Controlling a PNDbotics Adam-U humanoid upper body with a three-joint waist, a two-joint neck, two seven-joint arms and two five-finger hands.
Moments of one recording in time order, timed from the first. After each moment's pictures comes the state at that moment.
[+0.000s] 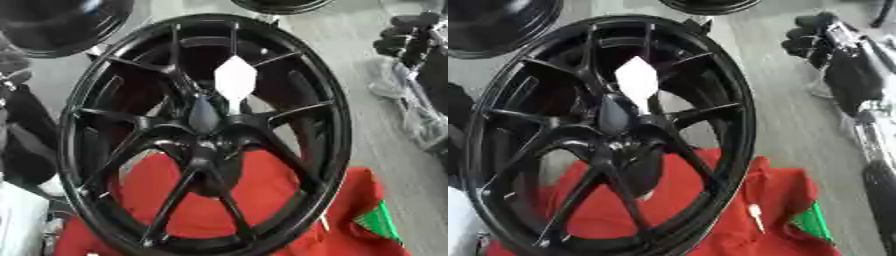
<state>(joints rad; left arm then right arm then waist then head) -0.51 0.27 0.06 -1.61 0.24 0.07 0.09 -0.35 -0.50 -0.20 -1.77 -0.36 0.07 0.21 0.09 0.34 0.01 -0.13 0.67</state>
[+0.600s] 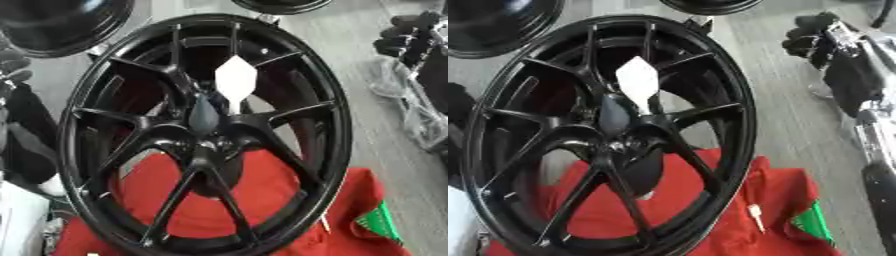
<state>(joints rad) -0.51 0.27 0.06 -1.61 0.24 0.07 0.09 -0.37 -0.50 -0.20 -1.77 -0.37 0.07 0.21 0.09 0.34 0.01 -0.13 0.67</state>
